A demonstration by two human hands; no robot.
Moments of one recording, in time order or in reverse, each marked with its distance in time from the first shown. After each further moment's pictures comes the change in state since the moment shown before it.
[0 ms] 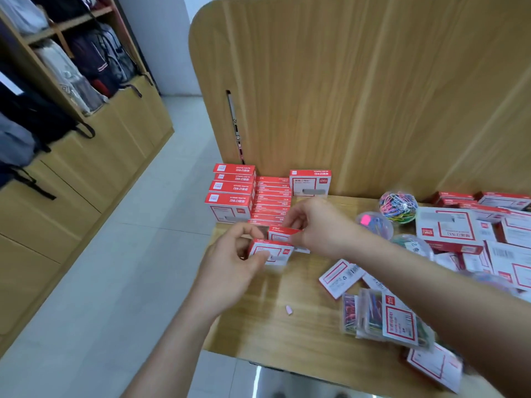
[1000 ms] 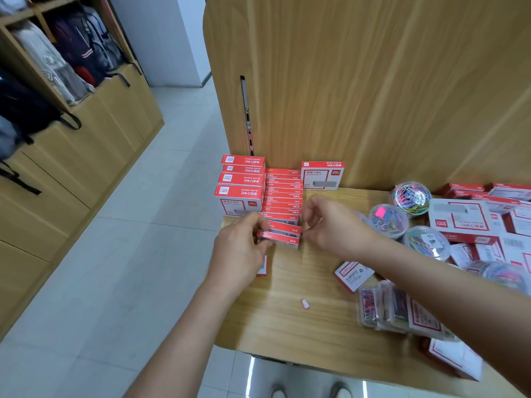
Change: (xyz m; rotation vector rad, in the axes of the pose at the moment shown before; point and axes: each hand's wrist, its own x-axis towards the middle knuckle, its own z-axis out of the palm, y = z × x) left_hand 0.036 -0.036 -0.002 0.343 0.116 0.177; right_hand -0.005 -0.001 0.017 -0.016 0.093 0.074
